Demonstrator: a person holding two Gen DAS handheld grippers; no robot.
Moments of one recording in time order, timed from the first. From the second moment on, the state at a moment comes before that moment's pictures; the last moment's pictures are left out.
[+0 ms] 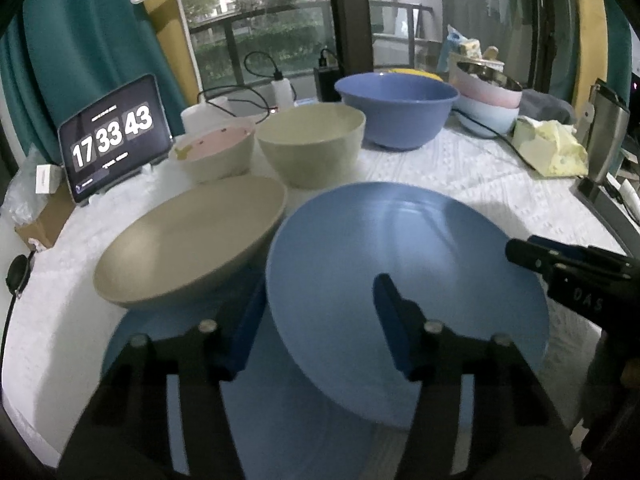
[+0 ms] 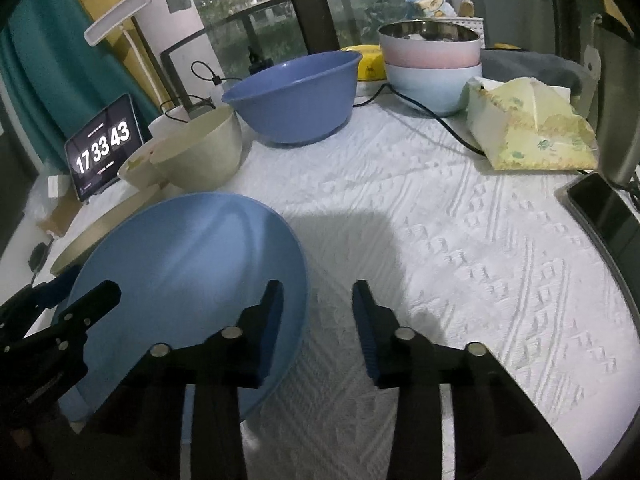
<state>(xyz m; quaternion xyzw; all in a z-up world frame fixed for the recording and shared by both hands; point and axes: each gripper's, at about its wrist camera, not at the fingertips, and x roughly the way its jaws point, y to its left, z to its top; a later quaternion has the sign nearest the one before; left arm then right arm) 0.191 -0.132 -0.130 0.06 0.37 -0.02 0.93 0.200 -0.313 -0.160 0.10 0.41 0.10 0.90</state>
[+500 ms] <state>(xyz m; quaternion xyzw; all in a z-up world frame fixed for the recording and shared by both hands) 0.204 -0.147 -0.128 0.06 0.38 -0.04 0.92 0.206 -0.331 -0.147 0.10 0.39 0.08 0.91</state>
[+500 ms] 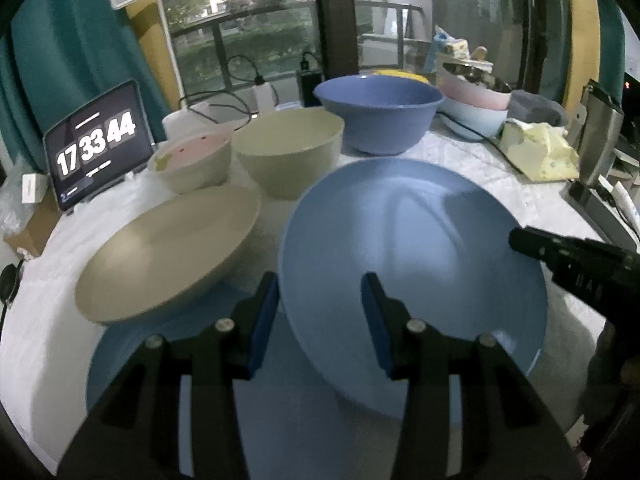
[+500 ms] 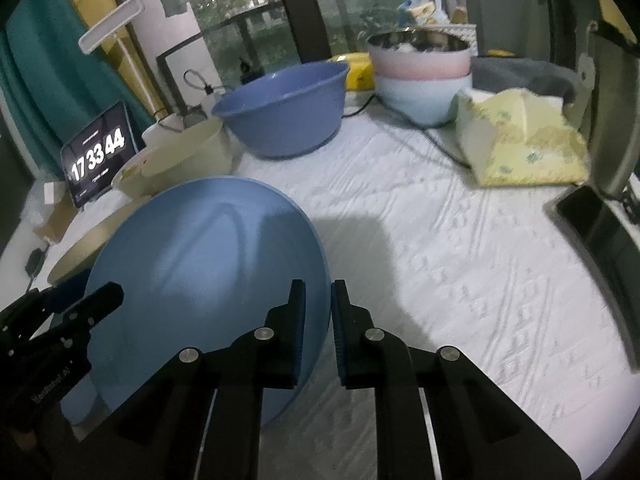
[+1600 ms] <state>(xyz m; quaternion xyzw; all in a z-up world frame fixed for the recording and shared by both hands) 0.192 -0.112 -0.098 0.01 0.34 -0.08 0.94 0.196 -0.308 -0.099 0.07 0.35 0.03 0.93</state>
